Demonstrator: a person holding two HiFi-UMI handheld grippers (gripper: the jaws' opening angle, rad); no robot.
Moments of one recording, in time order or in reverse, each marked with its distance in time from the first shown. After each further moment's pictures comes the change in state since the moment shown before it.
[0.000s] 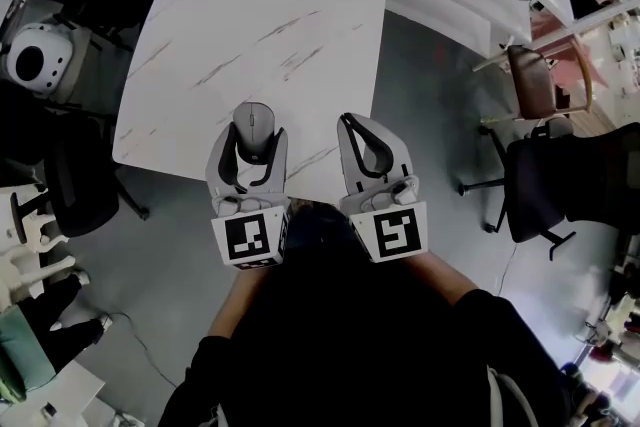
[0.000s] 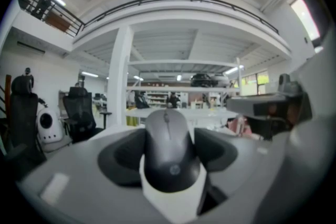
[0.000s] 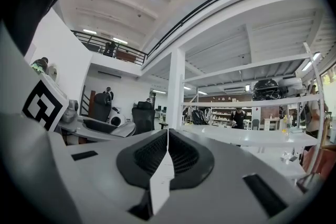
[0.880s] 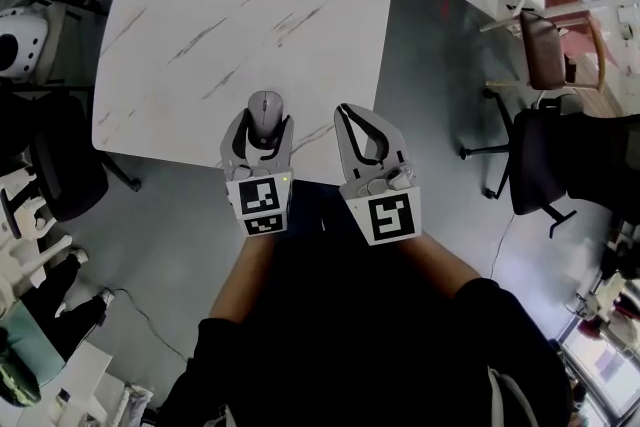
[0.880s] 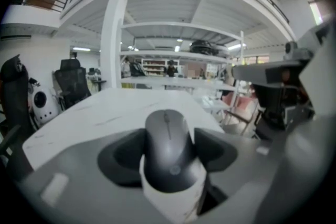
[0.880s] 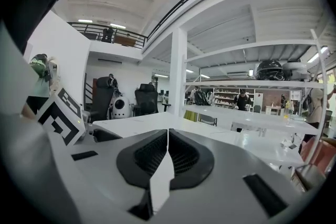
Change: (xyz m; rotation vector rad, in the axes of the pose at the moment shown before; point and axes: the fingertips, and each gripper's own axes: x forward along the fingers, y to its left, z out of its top) left arm 0.046 -0.010 -0.144 -0.018 0.332 -0.069; right arm 0.016 0.003 -0.098 0.003 0.181 0.035
